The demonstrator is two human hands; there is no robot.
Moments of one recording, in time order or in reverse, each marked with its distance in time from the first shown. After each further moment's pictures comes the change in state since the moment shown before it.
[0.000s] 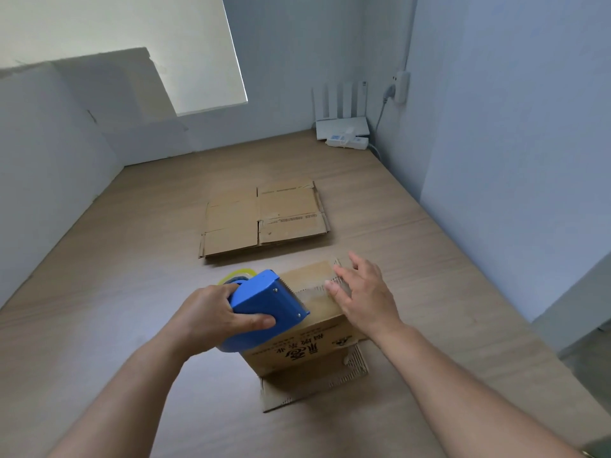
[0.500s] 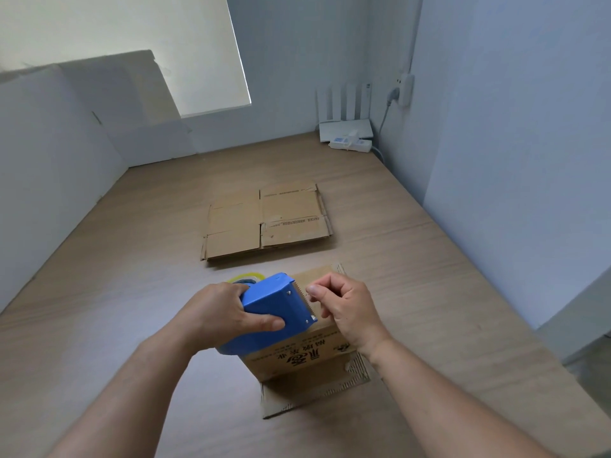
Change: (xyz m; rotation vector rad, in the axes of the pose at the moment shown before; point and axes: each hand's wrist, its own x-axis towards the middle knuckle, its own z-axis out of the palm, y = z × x) left_hand 0.012 0.014 -0.003 0.177 -0.101 -0.026; right_hand -0.007 -0.037 0.000 0.819 -0.068 0.037
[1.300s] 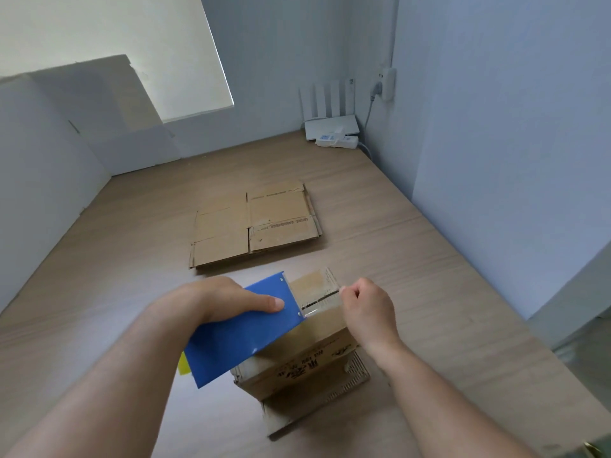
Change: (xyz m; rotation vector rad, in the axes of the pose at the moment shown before) left_hand 0.033 0.032 -0.025 0.144 -0.225 -0.464; right_hand 0.002 0.015 -0.025 -0.531 0.319 0.263
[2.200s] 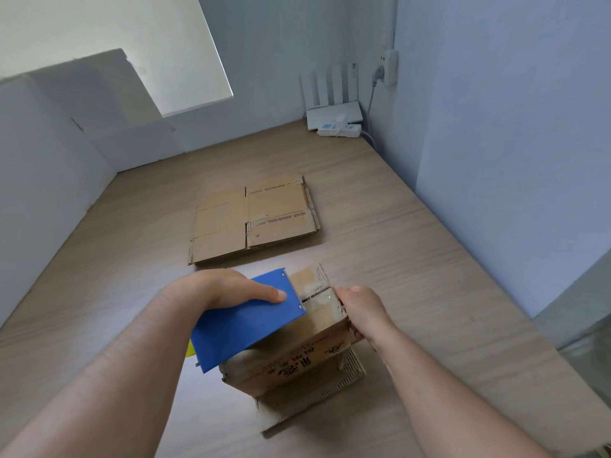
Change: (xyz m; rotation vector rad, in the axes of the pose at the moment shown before) left_hand 0.010 0.033 -0.001 0.009 -0.065 -0.113; right_hand 0.035 0.037 0.008 0.303 -0.359 0.340
